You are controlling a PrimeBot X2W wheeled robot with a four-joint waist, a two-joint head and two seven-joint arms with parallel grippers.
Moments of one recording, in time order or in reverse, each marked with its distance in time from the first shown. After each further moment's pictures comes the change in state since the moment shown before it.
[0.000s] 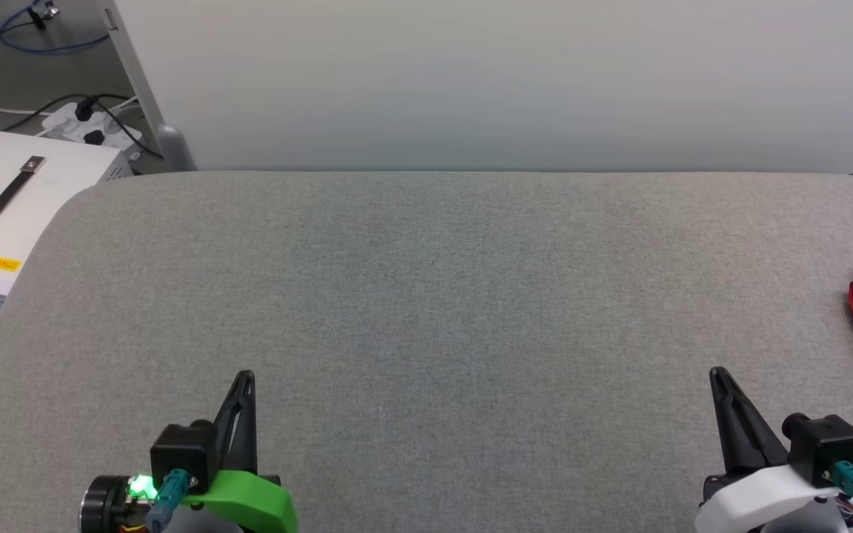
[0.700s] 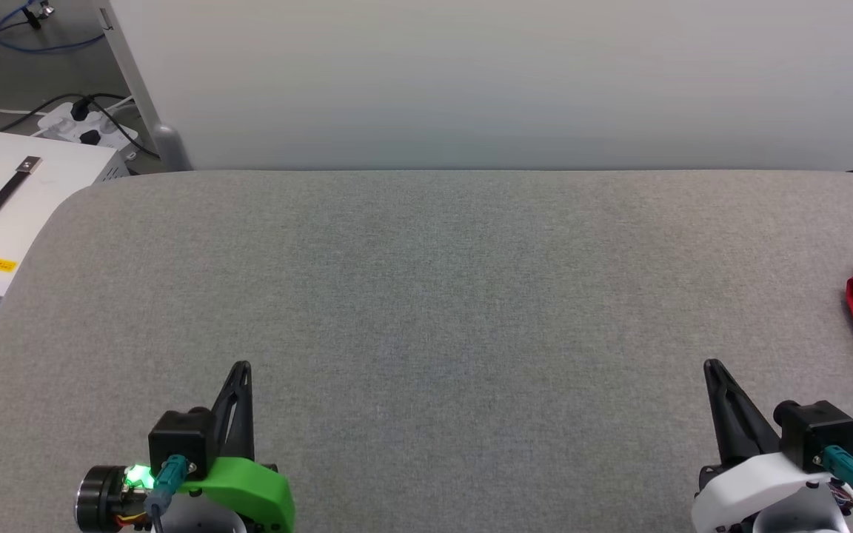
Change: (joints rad) left arm -0.018 -0.001 0.005 -0.014 0.007 0.010 0.042; right arm -0.023 0.004 0.004 -0.003 -0.022 0.000 0.043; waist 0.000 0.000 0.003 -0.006
